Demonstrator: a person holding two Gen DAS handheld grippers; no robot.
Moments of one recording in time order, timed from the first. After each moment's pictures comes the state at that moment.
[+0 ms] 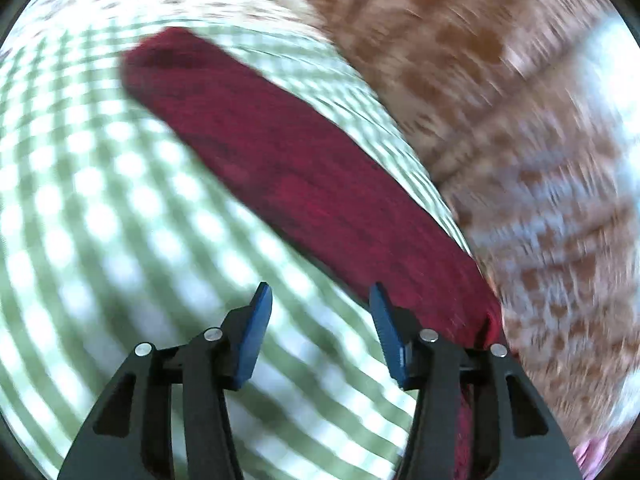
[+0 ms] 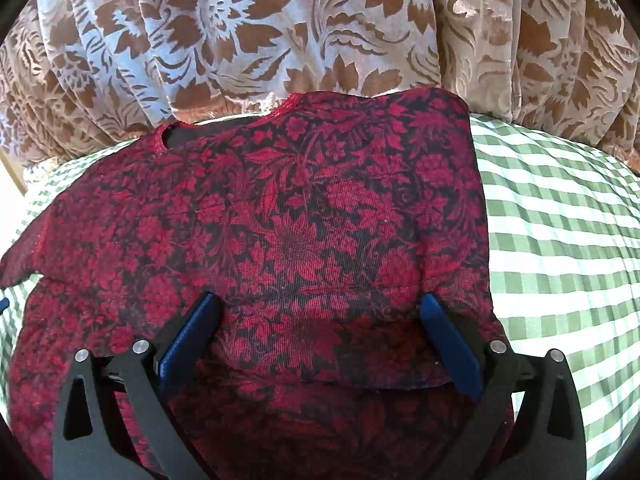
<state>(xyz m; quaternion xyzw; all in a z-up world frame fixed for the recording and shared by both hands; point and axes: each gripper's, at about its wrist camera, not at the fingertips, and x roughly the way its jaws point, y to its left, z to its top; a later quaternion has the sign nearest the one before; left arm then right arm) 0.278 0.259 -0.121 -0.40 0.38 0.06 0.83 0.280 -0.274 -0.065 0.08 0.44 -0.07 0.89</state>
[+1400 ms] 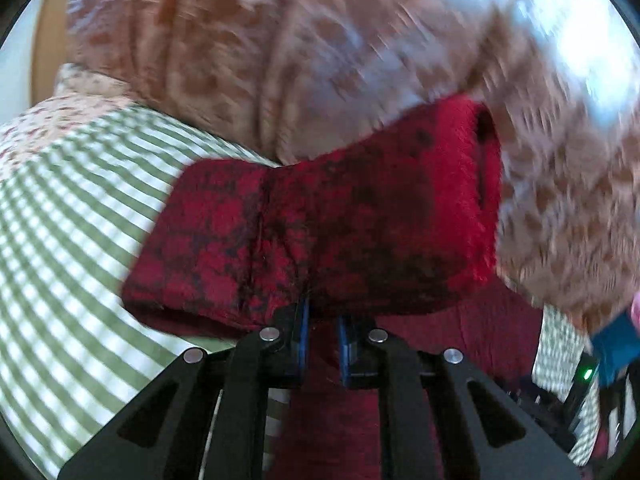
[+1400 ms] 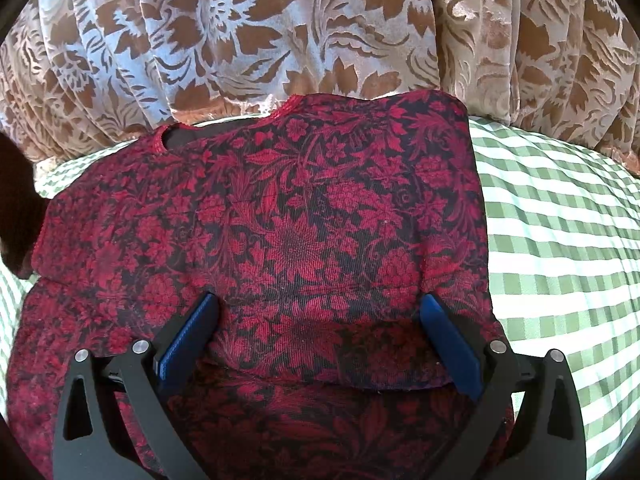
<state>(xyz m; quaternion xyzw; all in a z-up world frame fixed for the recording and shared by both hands) 0.317 0.068 -0.045 -0.16 0.35 -0.10 0.92 0.280 -0.274 -0.066 0.08 0.44 -0.07 0.89</state>
